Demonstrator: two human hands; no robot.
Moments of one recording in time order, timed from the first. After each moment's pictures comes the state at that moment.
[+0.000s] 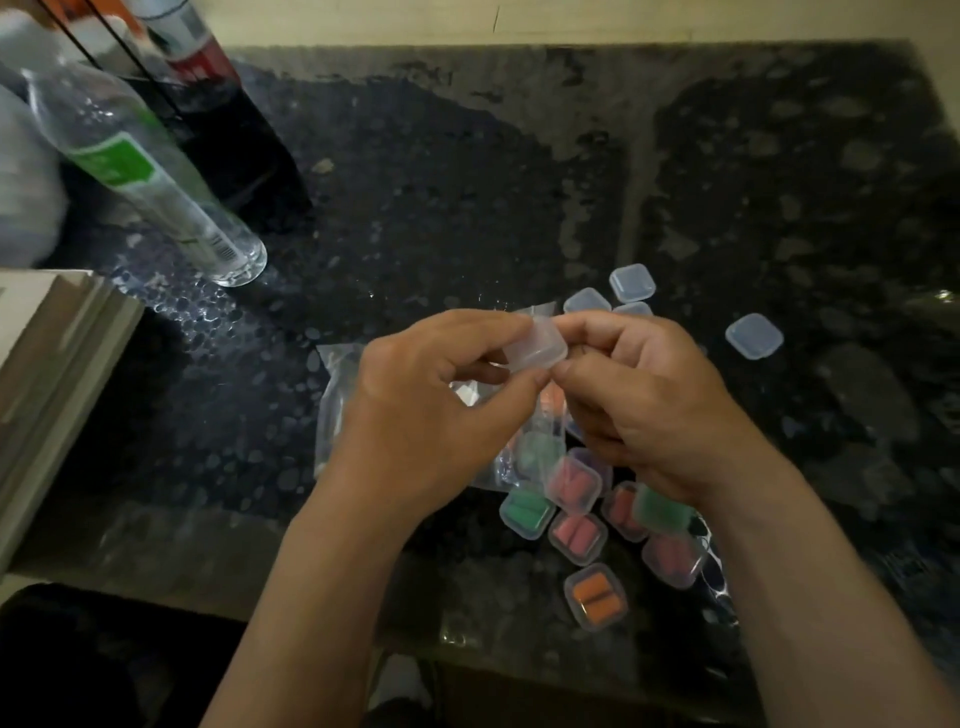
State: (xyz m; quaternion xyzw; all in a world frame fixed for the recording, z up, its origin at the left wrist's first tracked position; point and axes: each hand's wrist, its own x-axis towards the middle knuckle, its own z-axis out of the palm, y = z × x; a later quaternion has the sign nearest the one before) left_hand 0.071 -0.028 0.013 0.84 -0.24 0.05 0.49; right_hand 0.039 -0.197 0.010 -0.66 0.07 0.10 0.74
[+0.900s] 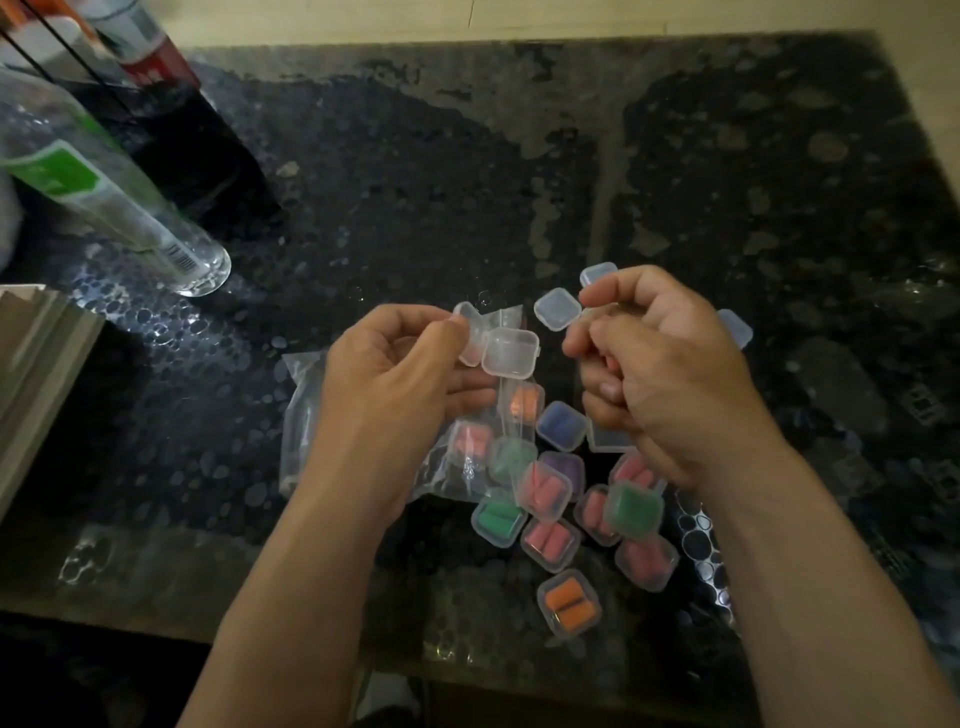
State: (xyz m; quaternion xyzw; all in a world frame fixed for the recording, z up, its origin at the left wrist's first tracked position) left_hand 0.076 -0.046 0.020 0.69 0.09 -0.15 0.70; right_hand 0.044 -0.215 0.013 -0.61 0.21 0.00 0.76
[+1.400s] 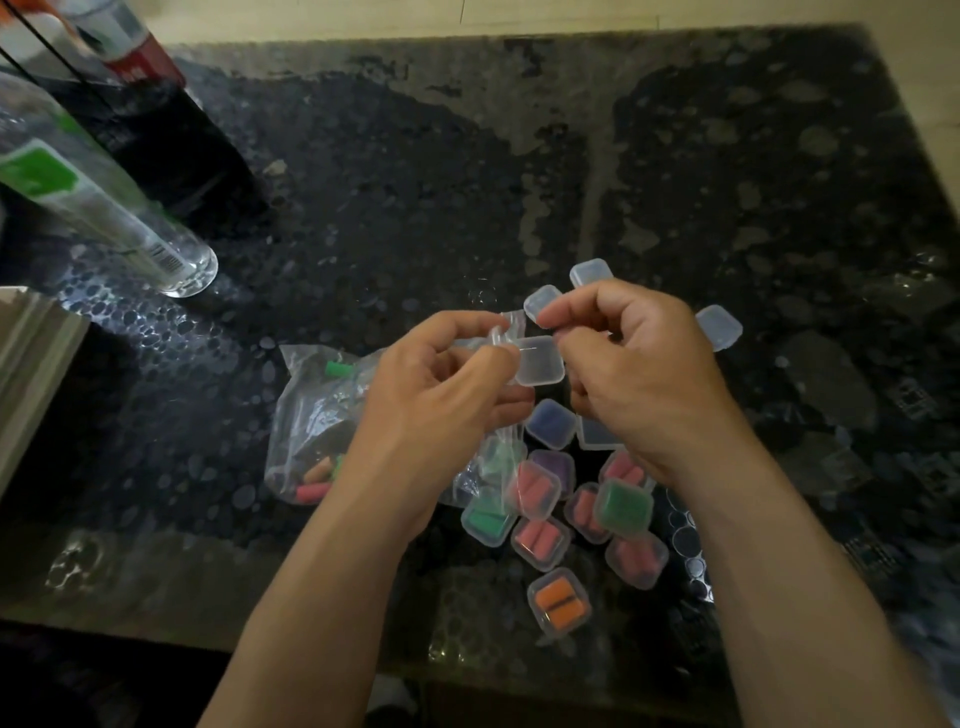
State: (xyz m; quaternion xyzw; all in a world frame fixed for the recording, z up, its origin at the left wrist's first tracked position) left_hand 0.068 -0.064 0.013 0.71 0.03 -0.22 0.67; right_hand 0.044 -0.217 0.001 -0.78 0.16 -0.04 0.61
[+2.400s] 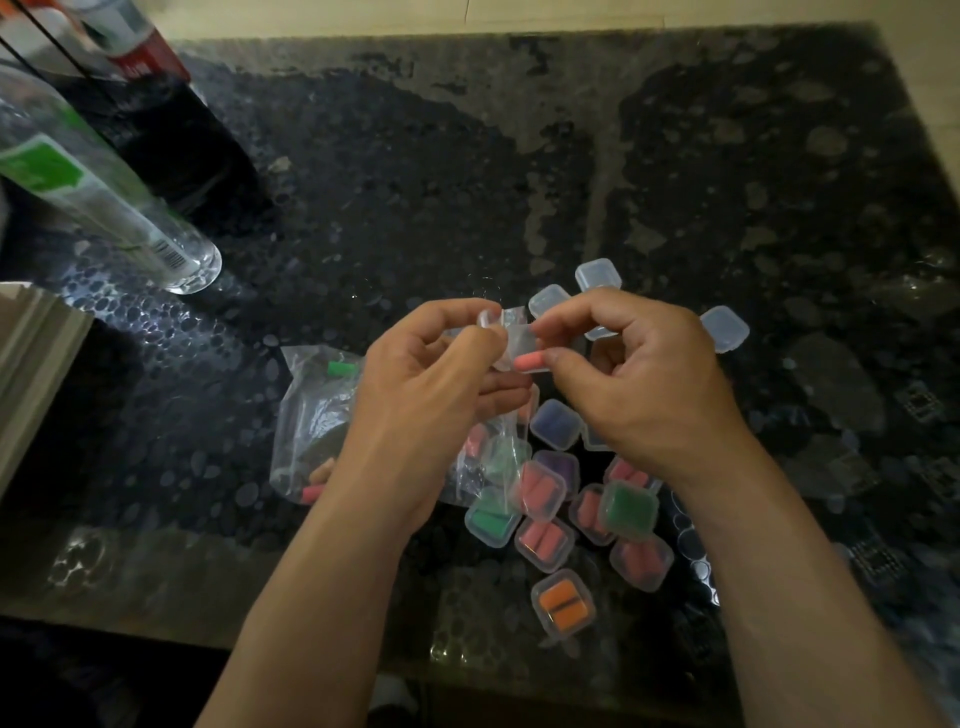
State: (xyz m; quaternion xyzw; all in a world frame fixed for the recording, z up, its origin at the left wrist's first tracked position) left_hand 0.072 -0.062 0.013 0.66 0.05 -0.20 0.72; right_hand 0.038 -0.219 -0.003 -0.82 0.04 -0.09 0.56
